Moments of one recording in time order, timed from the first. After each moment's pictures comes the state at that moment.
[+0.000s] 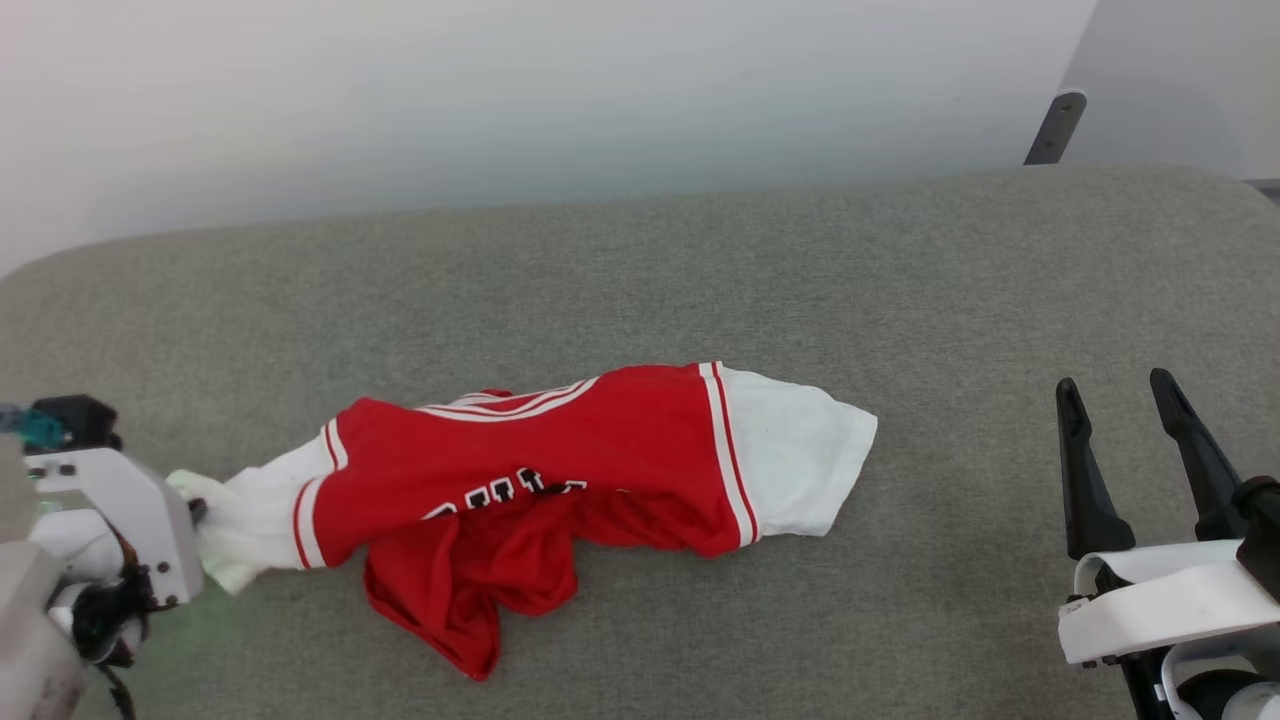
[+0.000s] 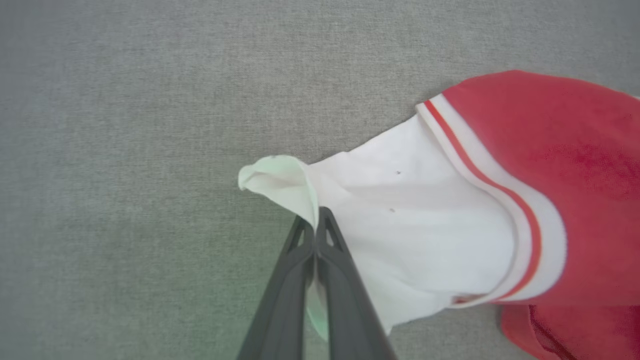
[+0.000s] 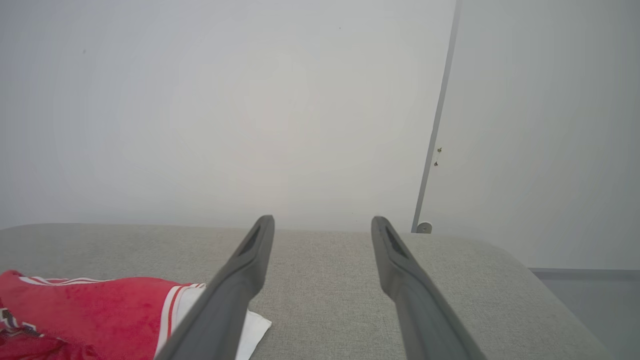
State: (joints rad) left arm -0.73 0.71 -0.88 0.93 -1.20 -0.11 0.23; right arm -0.06 -0.05 -0.05 -0.21 0.11 0.13 0.02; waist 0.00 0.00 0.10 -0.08
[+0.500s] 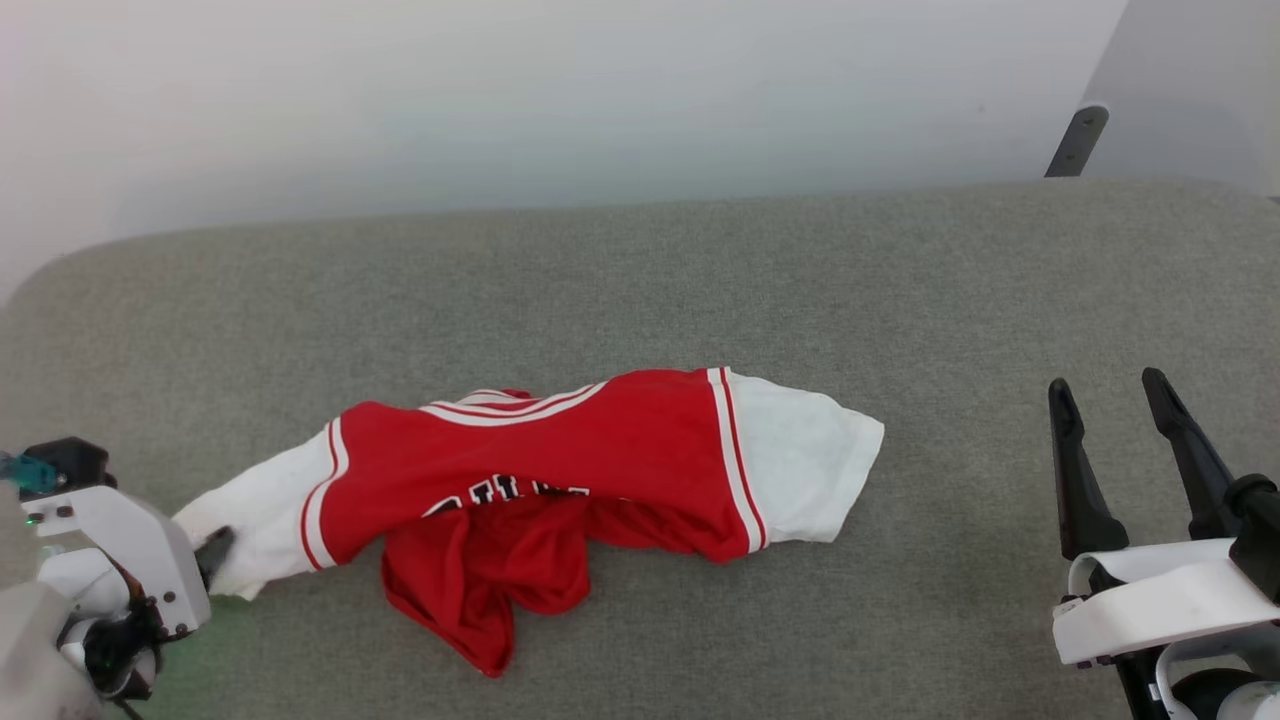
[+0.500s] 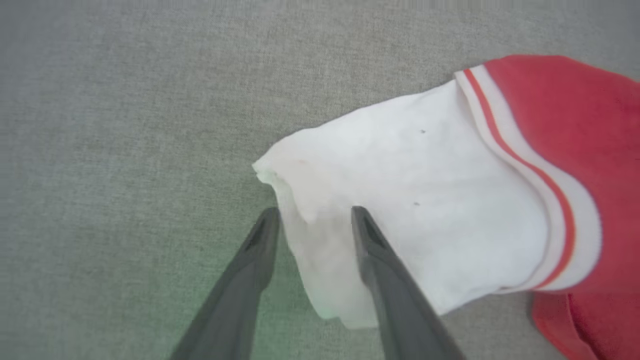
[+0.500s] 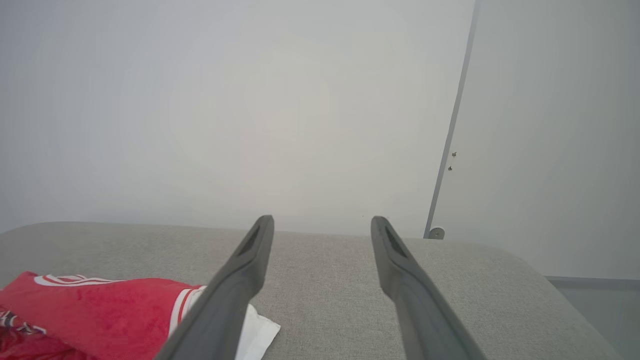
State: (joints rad) left arm -0.67 0.68 -0.84 0.99 -1.27 -0.10 0.19; right arm -0.06 -0.05 -0.04 -0.22 0.10 0.13 0.03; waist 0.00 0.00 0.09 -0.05
